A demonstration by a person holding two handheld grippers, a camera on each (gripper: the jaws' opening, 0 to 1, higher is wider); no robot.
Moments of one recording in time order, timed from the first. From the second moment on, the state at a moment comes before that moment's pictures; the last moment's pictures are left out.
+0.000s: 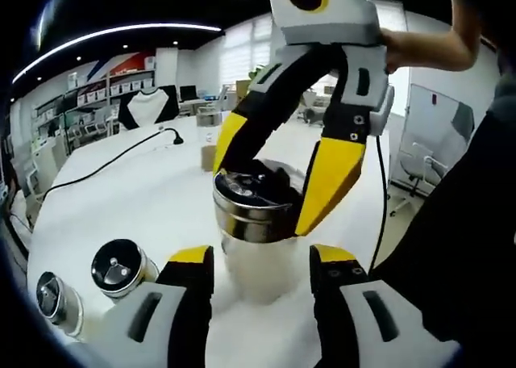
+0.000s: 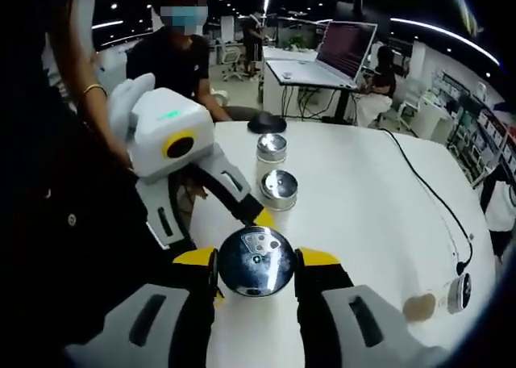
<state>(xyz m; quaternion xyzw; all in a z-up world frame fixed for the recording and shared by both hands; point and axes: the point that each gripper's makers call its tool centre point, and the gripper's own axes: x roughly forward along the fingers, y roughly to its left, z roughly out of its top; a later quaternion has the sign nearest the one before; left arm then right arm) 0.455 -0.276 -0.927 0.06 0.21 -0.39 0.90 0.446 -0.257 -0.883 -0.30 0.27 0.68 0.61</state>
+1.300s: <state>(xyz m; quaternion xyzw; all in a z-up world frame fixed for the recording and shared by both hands) 0.459 -0.283 -0.938 0.02 0.26 -0.31 0.92 0.459 -0.253 -0.881 -0.18 0.32 0.47 0.80</state>
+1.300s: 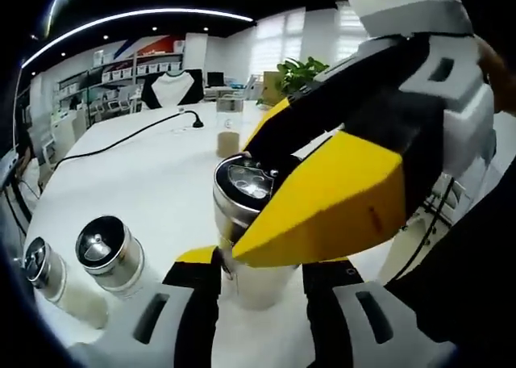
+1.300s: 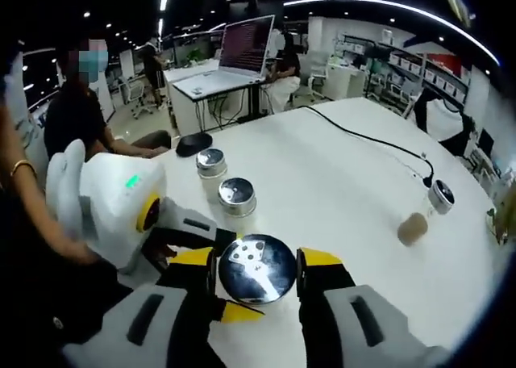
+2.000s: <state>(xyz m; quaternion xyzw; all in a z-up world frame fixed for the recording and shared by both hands) 0.457 -0.290 -0.933 0.06 0.24 -0.43 0.87 0.448 -0.256 -0.884 -0.25 0.29 0.59 0.71</state>
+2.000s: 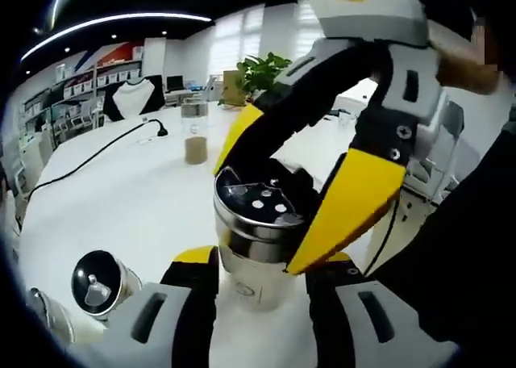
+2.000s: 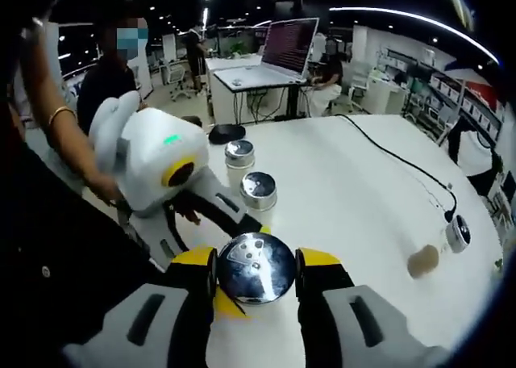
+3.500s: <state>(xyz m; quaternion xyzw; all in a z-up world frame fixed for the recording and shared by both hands) 0.464 -0.284 -0.941 0.04 0.24 -0.34 0.91 0.460 -0.262 -0.896 -0.18 0.32 0.48 0.80</state>
